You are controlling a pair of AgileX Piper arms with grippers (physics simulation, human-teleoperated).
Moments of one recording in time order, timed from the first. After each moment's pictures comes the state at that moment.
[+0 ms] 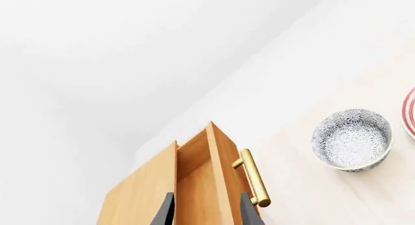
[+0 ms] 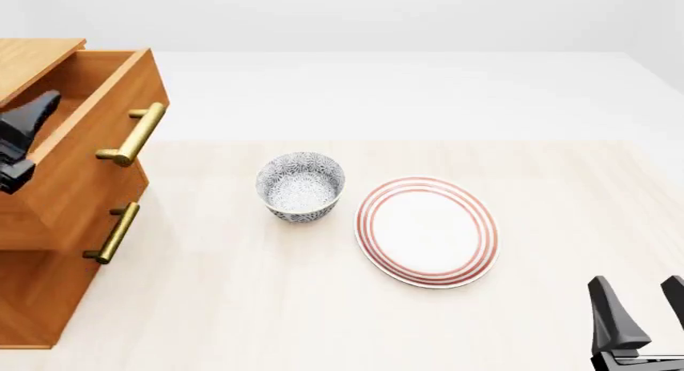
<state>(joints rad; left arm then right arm) -0.08 0.71 -0.94 0.40 0.70 0.00 0.00 0.00 0.00 -0.01</state>
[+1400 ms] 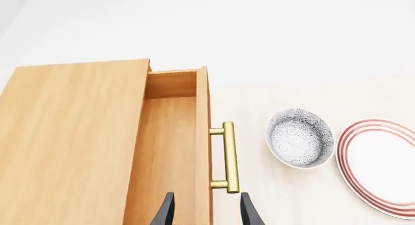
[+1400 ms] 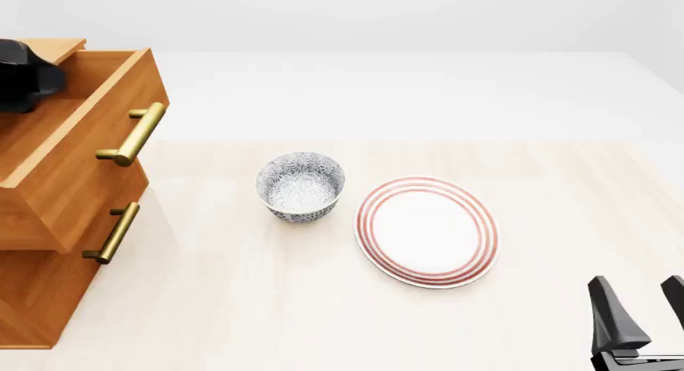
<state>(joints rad) 0.02 1.02 -1.35 0.91 0.08 0.00 0.00 0.00 0.00 -0.01</state>
